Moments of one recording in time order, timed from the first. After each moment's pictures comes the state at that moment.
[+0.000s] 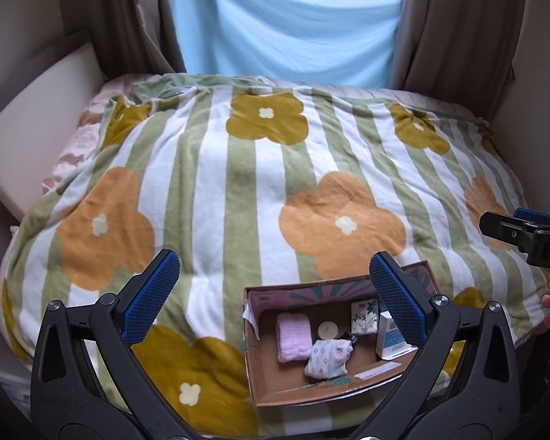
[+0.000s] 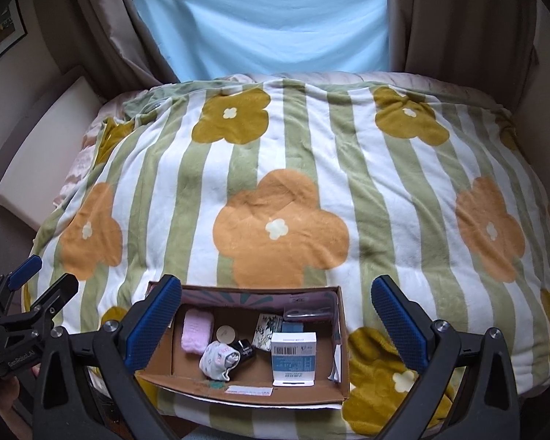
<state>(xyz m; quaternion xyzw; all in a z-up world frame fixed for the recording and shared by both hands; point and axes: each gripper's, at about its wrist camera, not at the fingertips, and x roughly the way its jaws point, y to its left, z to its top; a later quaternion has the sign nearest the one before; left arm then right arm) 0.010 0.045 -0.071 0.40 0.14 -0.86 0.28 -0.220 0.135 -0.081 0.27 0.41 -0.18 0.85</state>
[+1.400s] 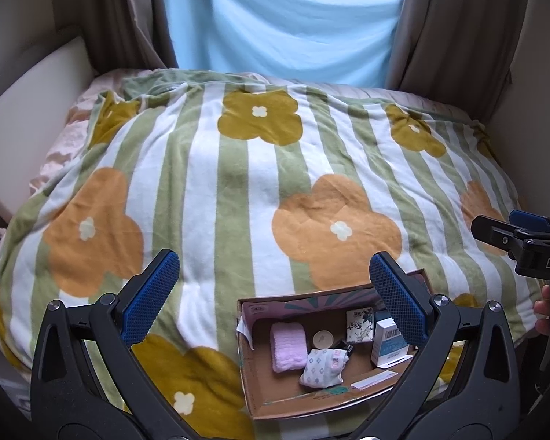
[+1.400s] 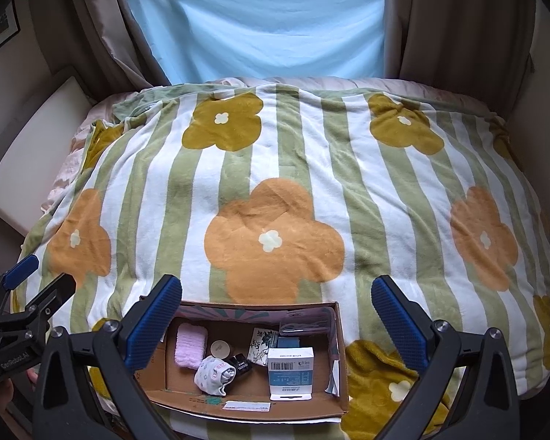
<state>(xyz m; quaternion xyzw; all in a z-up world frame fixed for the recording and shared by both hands) -0.005 0.033 -0.083 0.40 0.16 -0.85 0.29 -0.203 0.131 -0.083 0.25 0.41 -0.20 0.85</state>
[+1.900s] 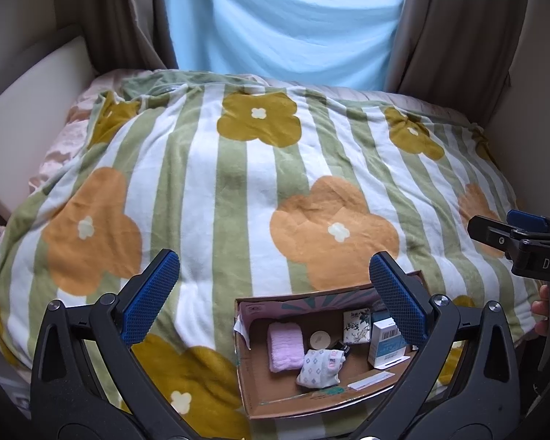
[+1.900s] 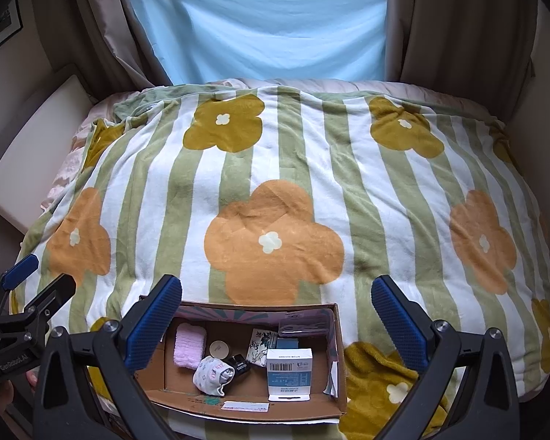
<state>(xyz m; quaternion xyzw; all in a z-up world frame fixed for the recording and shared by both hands) -0.004 0.037 -0.080 0.39 0.17 -0.85 0.30 -0.202 0.128 -0.082 0.25 0.41 -0.20 0.86</state>
